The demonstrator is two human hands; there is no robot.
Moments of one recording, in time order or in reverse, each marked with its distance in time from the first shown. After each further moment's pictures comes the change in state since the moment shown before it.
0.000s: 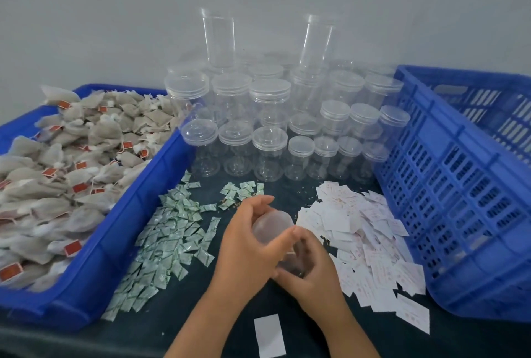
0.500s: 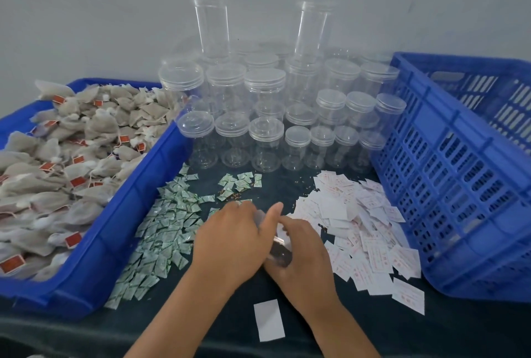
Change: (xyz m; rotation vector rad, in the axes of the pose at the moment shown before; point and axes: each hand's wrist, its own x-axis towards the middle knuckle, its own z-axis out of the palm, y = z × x) left_hand 0.005 0.013 -0.015 0.943 -0.130 -0.039; right_hand -0.003 0.000 0.013 -0.600 0.127 -0.286
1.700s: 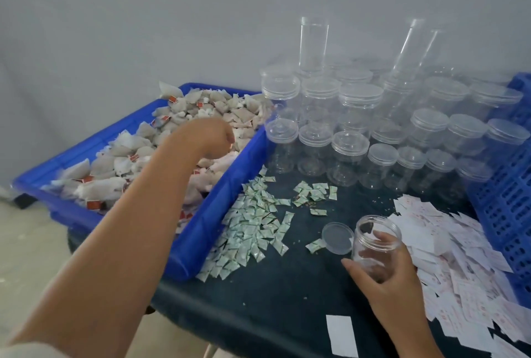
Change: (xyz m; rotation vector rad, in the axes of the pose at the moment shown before) left_hand 0.122 -0.151 -0.168 0.376 -0.215 -0.209; right_hand 0.000 -0.003 -0.010 0.390 -0.040 0.388
